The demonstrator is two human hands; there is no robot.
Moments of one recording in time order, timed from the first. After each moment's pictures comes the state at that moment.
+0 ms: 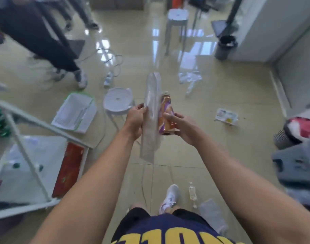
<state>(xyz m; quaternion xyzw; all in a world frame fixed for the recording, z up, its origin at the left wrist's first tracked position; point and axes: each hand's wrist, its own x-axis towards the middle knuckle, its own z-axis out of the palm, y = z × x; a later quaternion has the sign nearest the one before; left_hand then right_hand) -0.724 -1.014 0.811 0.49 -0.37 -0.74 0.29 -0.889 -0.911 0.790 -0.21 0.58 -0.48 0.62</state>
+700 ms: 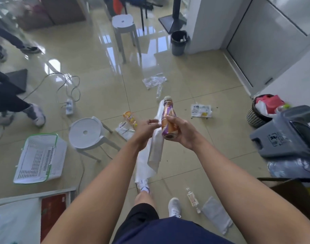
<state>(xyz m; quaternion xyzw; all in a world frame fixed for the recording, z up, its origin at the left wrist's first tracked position) -0.917 -1.088 0.756 0.45 -0.51 -0.73 0.03 -1.039 -0.957 0.774 -0.02 0.56 -0.60 0.57</state>
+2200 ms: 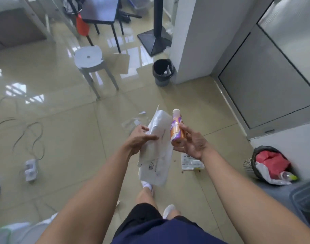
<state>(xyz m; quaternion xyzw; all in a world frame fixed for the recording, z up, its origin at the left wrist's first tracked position) -1.483 -1.487 0.718 0.45 -0.54 -0.70 -0.09 -1.627 -1.289 0.720 0.11 0.52 -0.60 0.59</state>
